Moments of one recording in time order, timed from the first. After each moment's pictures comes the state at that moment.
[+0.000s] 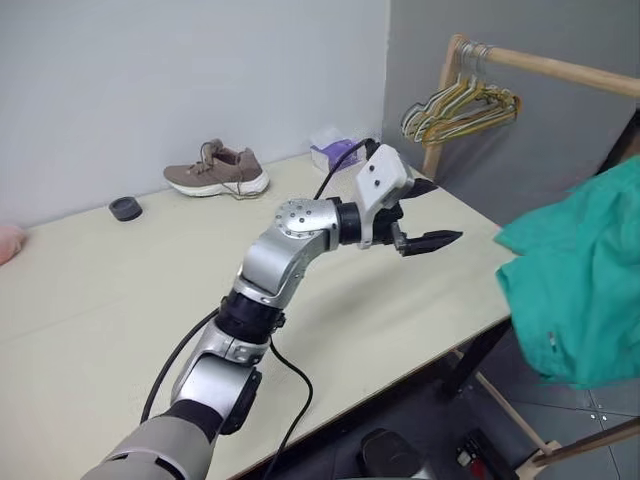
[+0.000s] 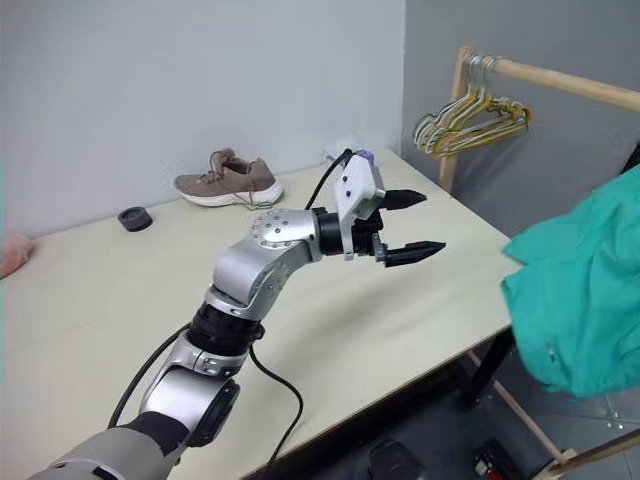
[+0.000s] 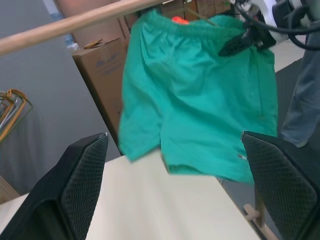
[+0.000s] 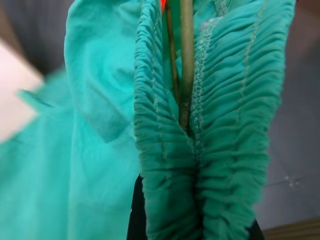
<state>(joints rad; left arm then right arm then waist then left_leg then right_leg) -0.87 0.16 -0.27 0.05 -0.29 0.45 -0.82 -0.31 -0.99 -0.75 -0.09 0.21 1.24 0.40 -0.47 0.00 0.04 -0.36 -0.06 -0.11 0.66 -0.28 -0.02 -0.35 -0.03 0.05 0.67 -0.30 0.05</state>
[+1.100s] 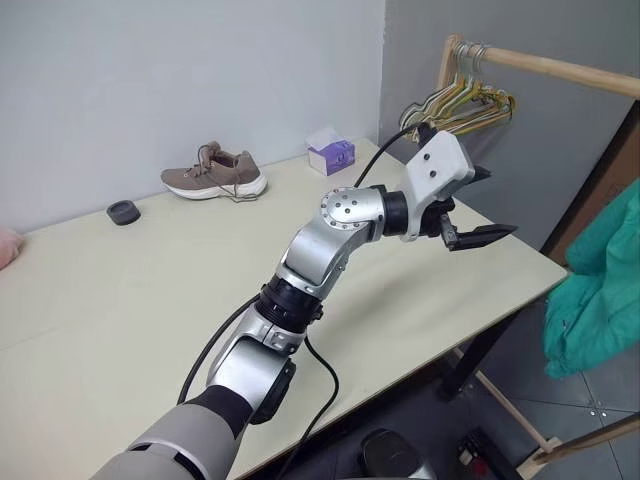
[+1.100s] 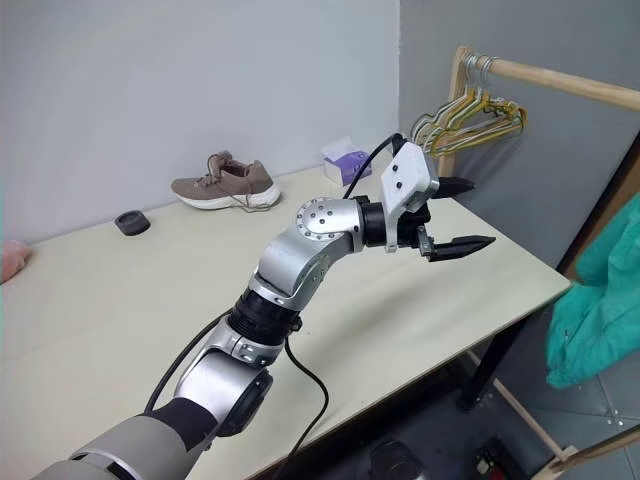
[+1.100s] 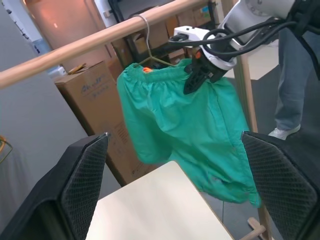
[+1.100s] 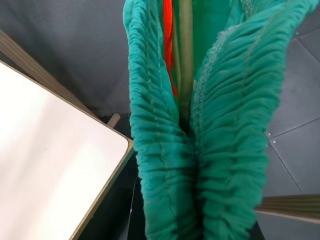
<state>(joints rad) -0.96 0.02 -0.31 0.16 -0.22 0.37 -0.83 -0.88 -1.10 -0.41 0.73 0.21 1.21 0.35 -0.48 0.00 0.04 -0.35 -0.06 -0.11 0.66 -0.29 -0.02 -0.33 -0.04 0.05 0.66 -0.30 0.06</state>
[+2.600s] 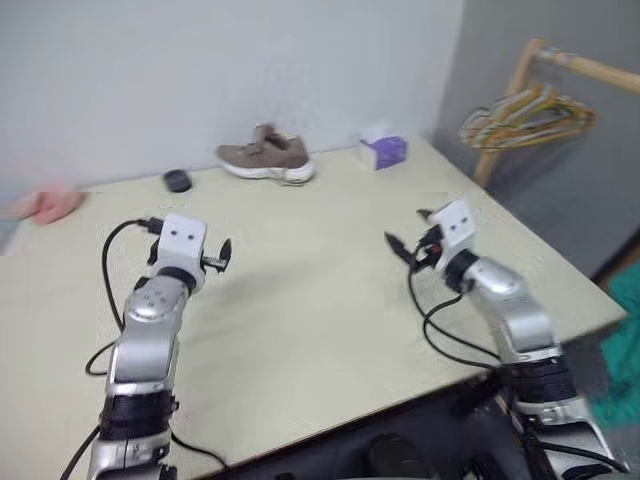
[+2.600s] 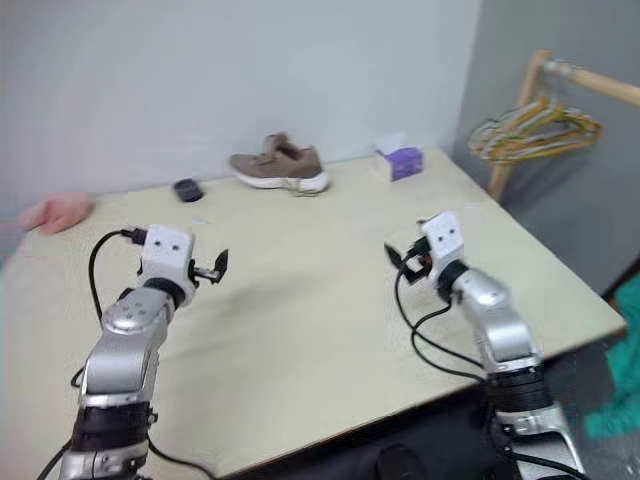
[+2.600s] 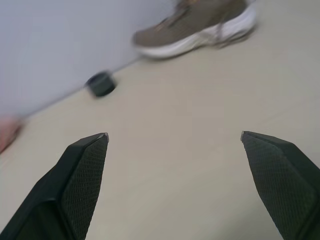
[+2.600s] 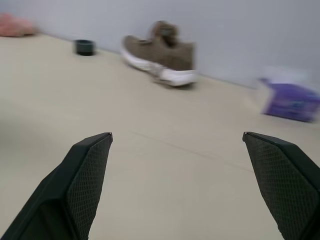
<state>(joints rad) -0.19 0.39 0.23 -0.21 0.03 0.58 -0.20 -0.44 -0.29 0.11 0.08 0.16 0.25 0.46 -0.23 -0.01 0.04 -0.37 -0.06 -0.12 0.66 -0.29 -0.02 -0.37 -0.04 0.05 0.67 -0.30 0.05</state>
